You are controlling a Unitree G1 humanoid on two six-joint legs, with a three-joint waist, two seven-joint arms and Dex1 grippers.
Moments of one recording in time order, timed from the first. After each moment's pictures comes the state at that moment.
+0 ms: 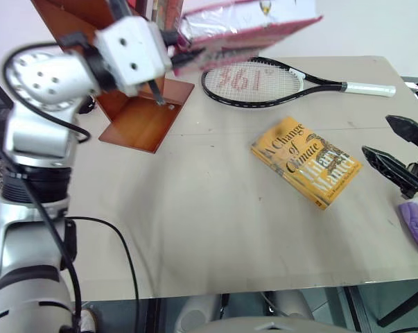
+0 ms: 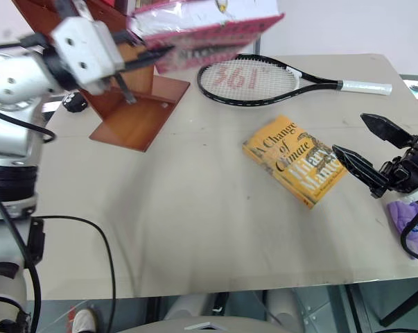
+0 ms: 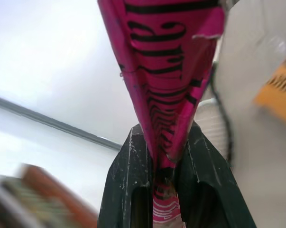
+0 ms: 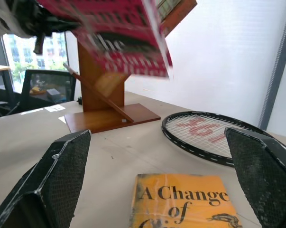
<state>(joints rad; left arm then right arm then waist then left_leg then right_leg) -0.95 0.98 -0.02 0.01 -0.17 -0.19 -0.95 -0.07 -0.74 -0.56 -0.33 0.94 0.37 0.93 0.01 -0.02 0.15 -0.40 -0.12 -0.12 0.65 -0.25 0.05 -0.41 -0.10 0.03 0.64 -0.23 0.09</state>
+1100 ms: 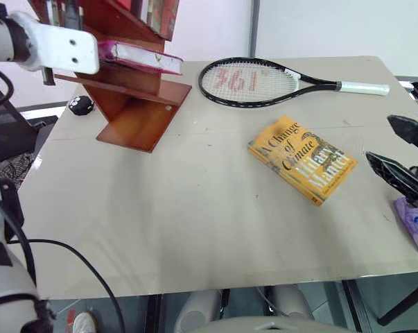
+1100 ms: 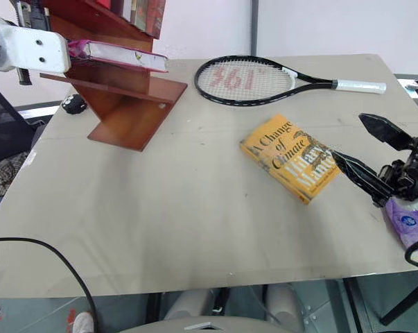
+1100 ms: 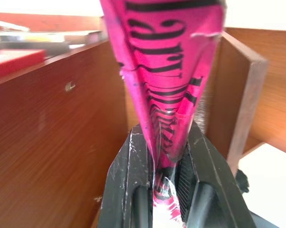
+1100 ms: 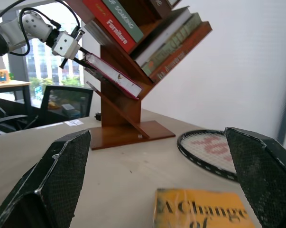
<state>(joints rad) -1.37 1.11 -0.29 0.92 0.47 -0.62 -1.05 0.07 -0.68 -0.63 -0.49 1.02 0.37 0.92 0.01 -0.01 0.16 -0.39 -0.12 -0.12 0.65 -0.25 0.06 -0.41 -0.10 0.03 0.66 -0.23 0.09</state>
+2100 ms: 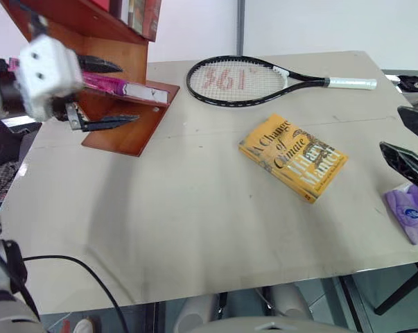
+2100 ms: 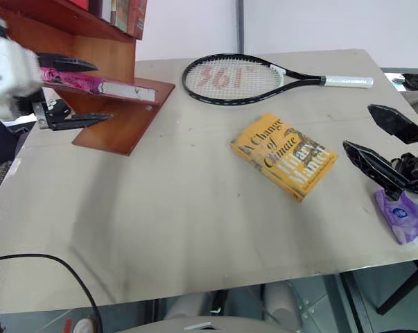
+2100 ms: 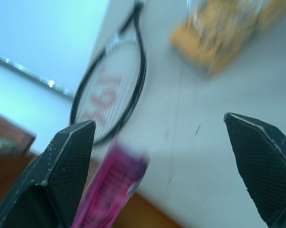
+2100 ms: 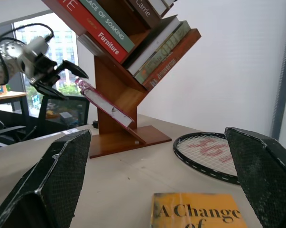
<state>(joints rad) -0.71 1.15 0.27 -0.03 -0.53 0.41 -1.30 -0.04 -0.76 -0.63 -0.43 1.12 0.44 0.91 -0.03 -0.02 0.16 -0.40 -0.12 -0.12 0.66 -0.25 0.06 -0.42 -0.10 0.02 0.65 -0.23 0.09</state>
